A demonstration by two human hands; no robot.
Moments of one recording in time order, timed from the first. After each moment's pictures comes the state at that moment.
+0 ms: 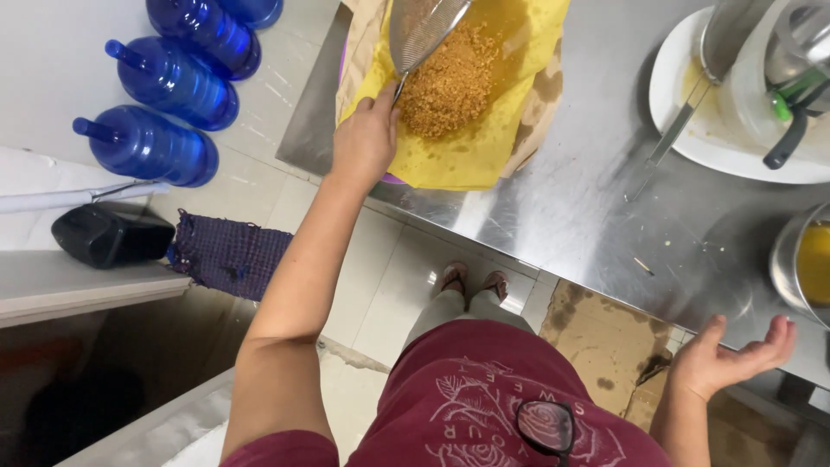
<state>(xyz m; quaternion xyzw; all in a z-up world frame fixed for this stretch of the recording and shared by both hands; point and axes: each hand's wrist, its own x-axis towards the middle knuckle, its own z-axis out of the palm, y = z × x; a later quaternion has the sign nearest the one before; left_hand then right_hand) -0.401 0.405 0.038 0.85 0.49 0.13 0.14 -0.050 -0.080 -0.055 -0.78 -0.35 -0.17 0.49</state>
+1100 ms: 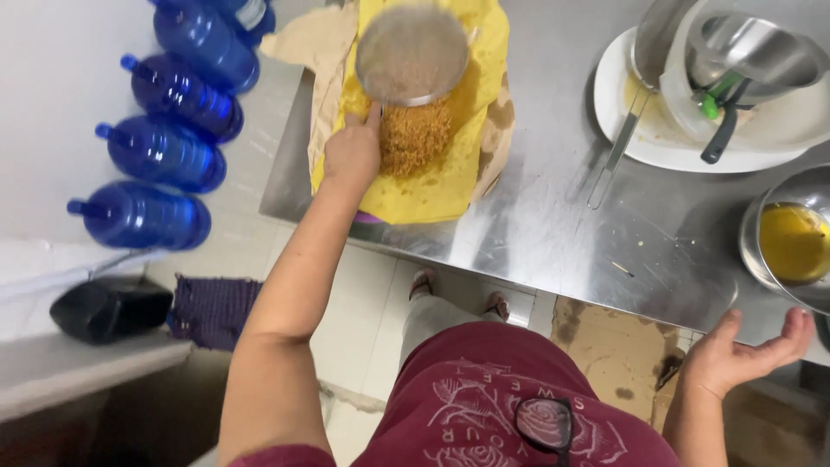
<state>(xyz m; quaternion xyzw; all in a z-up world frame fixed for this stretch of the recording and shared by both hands) -0.342 0.460 0.030 0.87 0.49 -0.07 0.04 -0.028 -0.083 -0.049 -0.76 -0.33 -0.25 0.50</state>
